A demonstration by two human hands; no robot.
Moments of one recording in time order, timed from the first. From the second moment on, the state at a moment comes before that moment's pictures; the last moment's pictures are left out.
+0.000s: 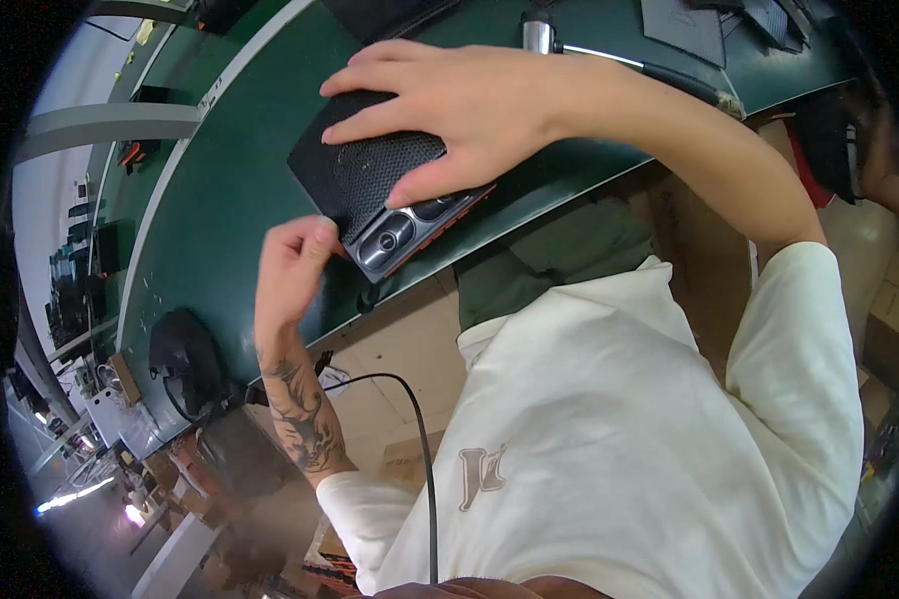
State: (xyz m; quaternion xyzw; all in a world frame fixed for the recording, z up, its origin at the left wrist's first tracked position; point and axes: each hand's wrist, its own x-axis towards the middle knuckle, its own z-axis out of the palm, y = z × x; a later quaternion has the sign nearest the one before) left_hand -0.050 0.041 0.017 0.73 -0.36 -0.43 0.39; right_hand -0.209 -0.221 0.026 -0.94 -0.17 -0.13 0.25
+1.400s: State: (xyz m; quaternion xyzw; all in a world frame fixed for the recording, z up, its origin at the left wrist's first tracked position) left_hand -0.082 0.007 0.000 0.57 -0.29 -0.37 0.67; right_hand -0.228 -0.208 0.013 -0.91 0.09 -0.14 0.38
